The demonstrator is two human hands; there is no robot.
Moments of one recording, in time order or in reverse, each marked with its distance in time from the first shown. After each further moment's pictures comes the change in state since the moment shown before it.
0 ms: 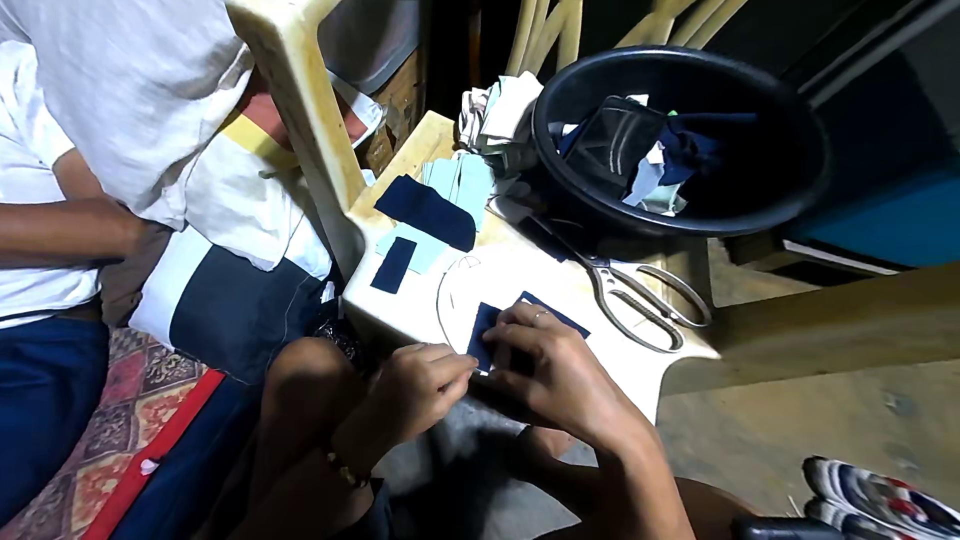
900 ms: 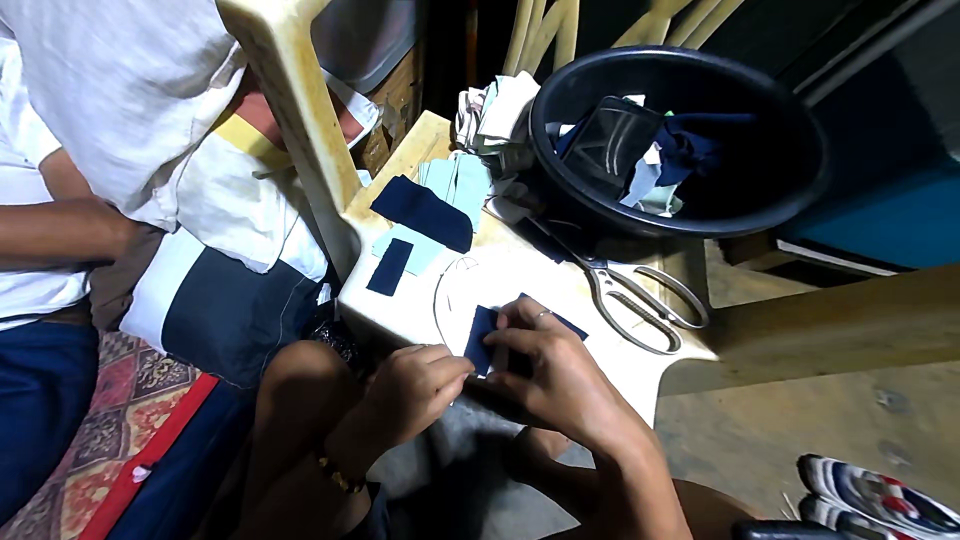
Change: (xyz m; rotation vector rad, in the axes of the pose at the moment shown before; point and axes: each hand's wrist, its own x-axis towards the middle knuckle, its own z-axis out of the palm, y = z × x) left_hand 0.002 -0.004 -0.003 -0.029 -0.056 0.004; right_hand 0.001 0.000 0.001 -0.004 0.011 0.039
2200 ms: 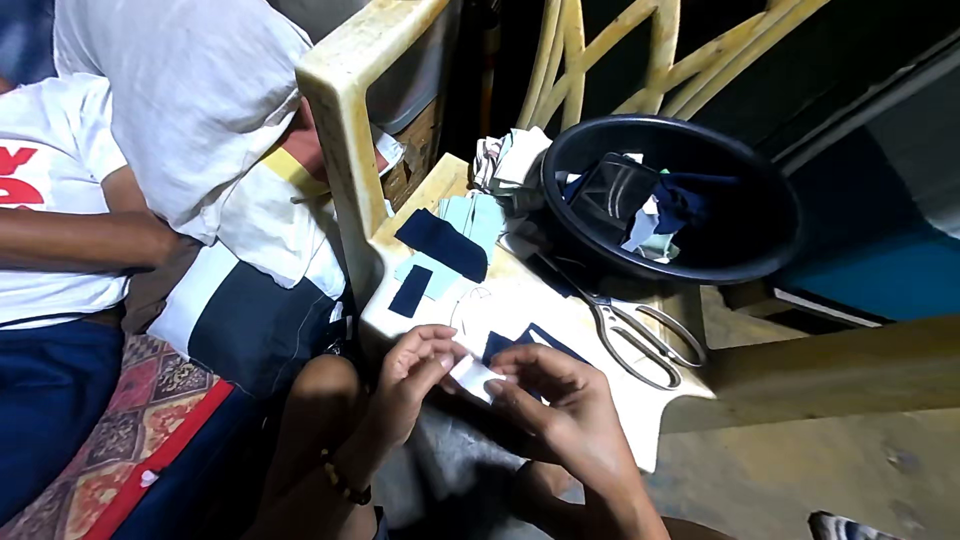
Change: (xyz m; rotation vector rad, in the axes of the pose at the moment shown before) left_hand 0.007 0.008 -0.014 -0.997 0.327 -0.550; right_hand 0.000 -0.031 0.009 0.597 0.243 0.007
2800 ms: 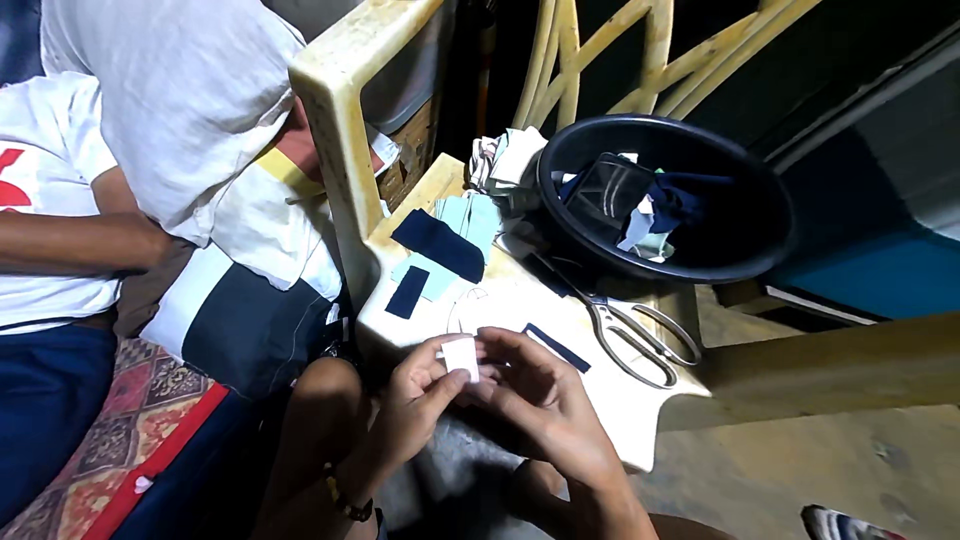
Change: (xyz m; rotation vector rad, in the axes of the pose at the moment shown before) left_hand -0.007 -0.001 0.010 -0.009 -0.115 0.058; right_hand 0.004 0.003 0.007 0.183 -0.068 0.104
